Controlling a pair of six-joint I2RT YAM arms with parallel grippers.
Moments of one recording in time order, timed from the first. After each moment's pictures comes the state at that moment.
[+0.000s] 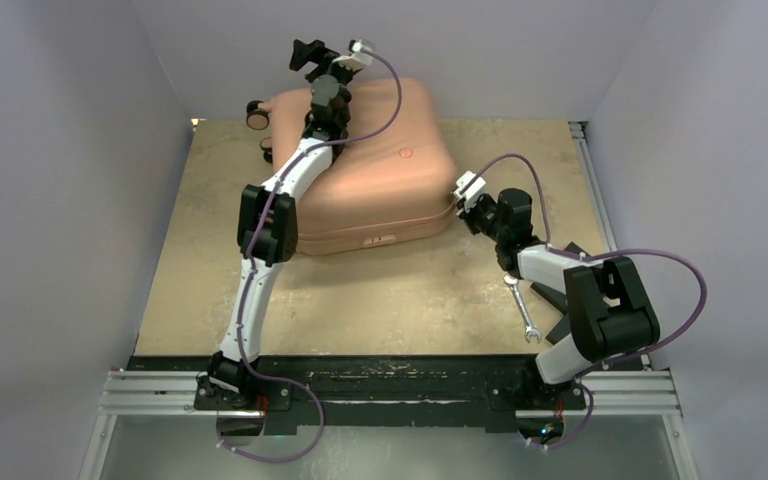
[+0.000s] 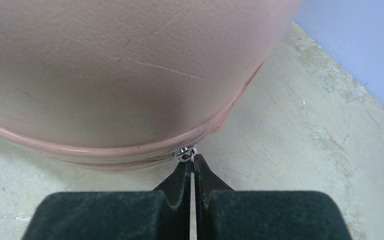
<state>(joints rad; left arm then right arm) -0.34 2.55 2.32 0.62 -0.50 0.90 0.23 1.54 0.66 0.56 -0.30 -0.45</state>
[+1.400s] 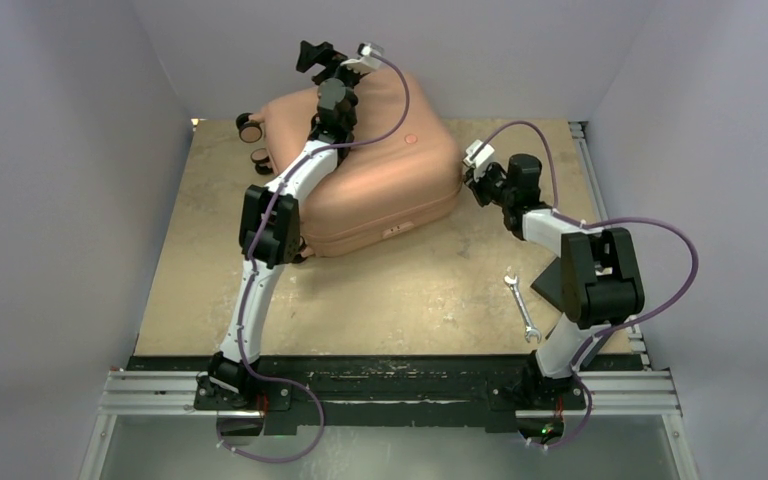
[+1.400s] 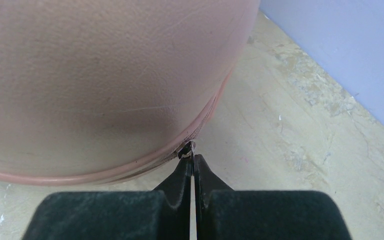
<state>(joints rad) -0.37 2.53 2.27 0.65 -0.51 0.95 0.12 1.72 0.96 0.39 -0.41 -0.47</state>
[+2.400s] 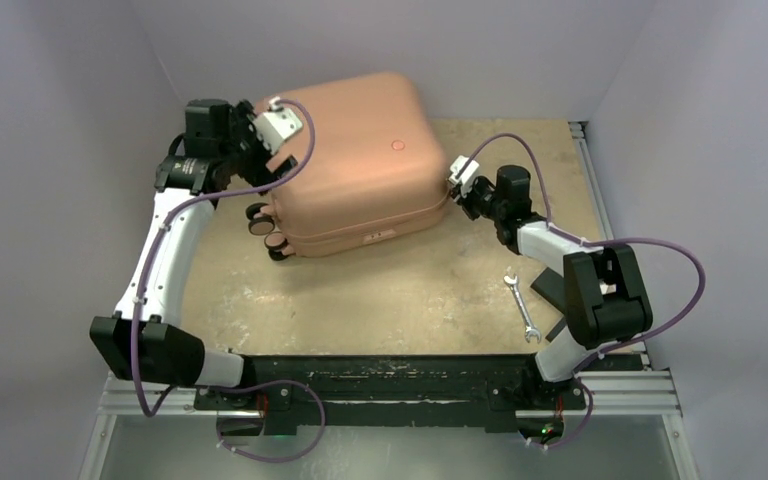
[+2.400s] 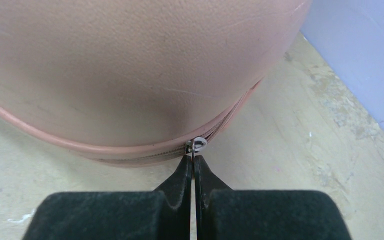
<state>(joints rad) -0.09 1.39 1.55 -0.64 0.19 0.74 0.21 1.62 0.87 0.34 -0.46 -0.54</state>
